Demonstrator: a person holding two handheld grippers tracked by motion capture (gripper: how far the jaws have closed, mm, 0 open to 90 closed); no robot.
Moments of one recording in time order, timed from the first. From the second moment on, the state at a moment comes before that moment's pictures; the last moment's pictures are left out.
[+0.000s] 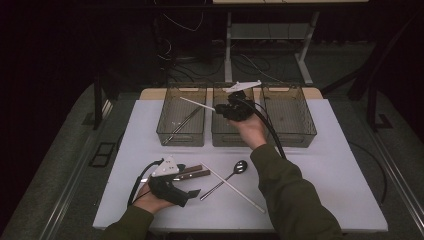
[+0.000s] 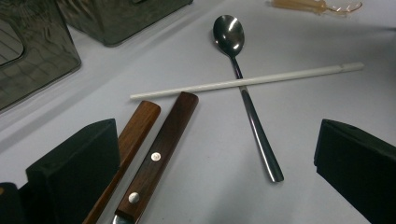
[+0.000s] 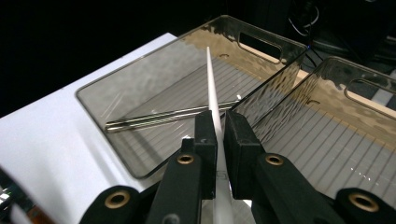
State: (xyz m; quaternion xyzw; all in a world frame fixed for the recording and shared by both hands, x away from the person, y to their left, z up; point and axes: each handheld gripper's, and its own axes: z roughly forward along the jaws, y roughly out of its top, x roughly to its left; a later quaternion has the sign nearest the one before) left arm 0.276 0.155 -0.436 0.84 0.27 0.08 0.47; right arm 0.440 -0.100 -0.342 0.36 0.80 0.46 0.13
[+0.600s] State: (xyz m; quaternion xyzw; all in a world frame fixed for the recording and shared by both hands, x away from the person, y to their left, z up) left arm 0.276 0.156 -0.435 0.84 0.26 0.08 0.47; right arm 0.473 -0.041 -0.367 0.37 0.82 0.41 0.13
